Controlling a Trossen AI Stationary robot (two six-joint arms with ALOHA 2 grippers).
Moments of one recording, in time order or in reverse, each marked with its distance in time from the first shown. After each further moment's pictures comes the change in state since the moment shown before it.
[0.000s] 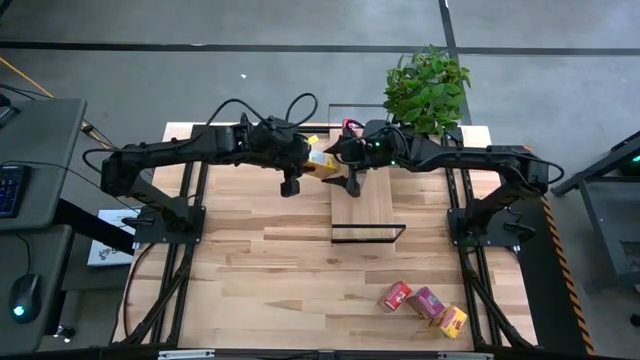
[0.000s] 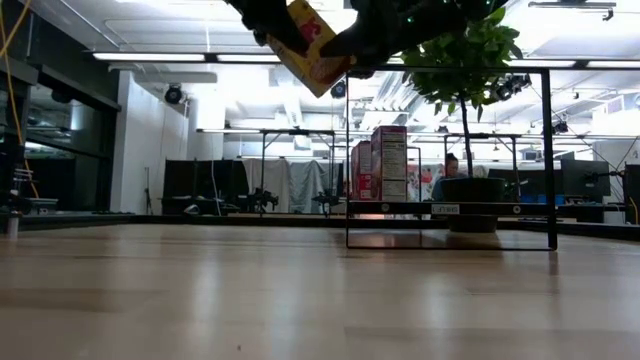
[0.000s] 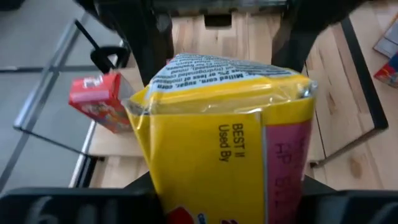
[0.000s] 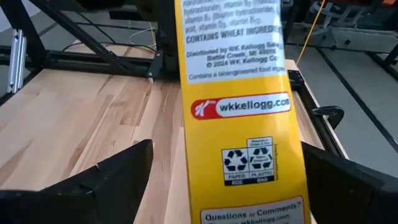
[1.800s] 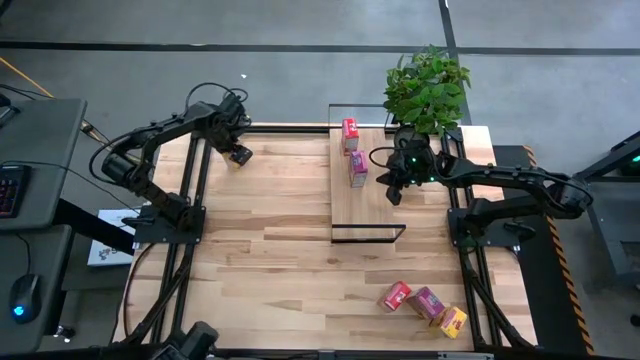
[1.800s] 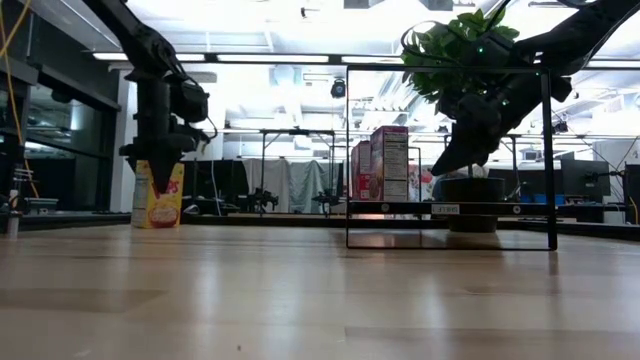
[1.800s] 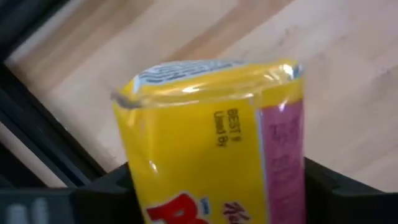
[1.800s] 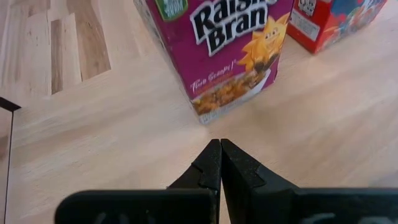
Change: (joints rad) left arm 0.806 0.070 -0.418 -0.289 0.027 -0.135; right arm -0.232 -0.355 -0.635 -0.056 0.062 0.220
